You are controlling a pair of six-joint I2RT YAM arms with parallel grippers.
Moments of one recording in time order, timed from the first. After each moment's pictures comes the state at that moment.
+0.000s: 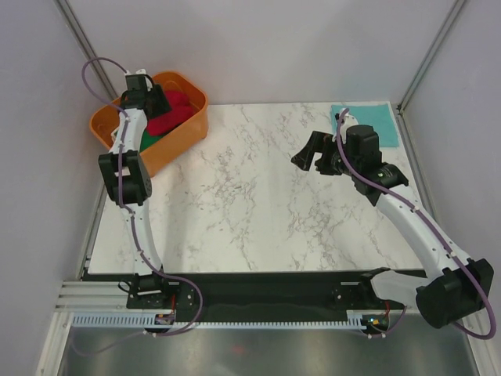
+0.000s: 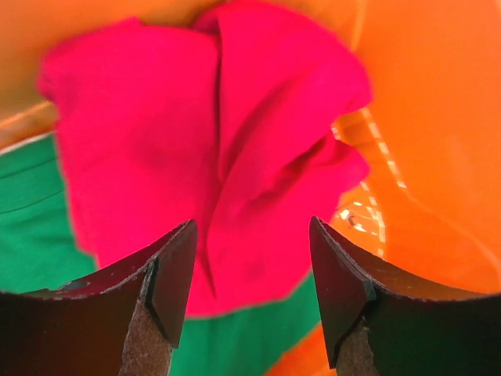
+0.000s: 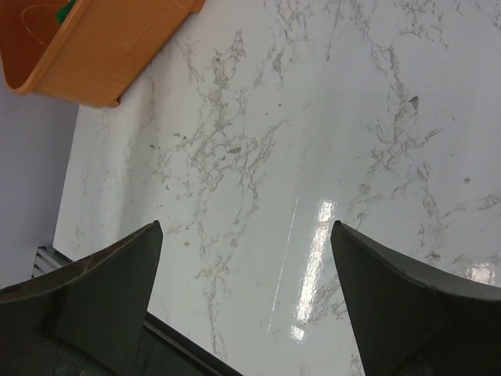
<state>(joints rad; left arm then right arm) 0.13 2.34 2.21 -0.48 0.07 -0.28 0.34 1.19 1.10 -0.40 -0.24 0.53</state>
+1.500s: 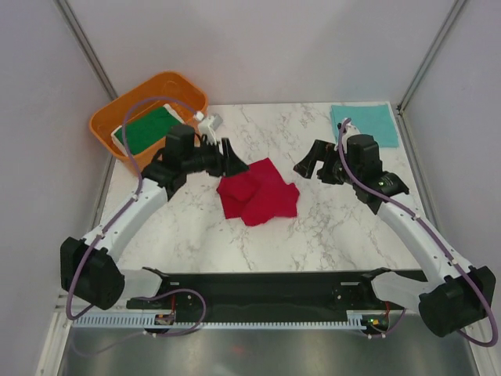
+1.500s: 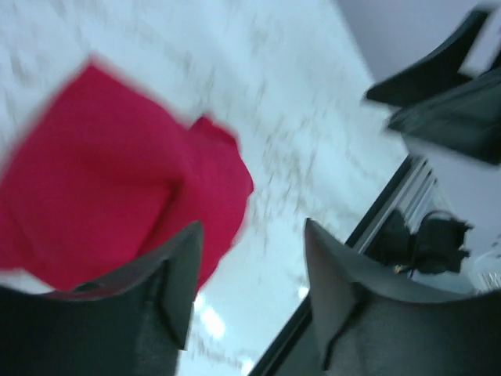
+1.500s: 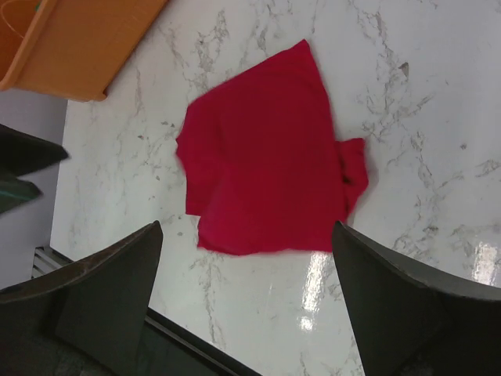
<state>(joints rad) -0.40 1.30 1.18 -0.23 0.53 -0.41 0.34 1.14 1.02 -0.39 -0.22 0.57</state>
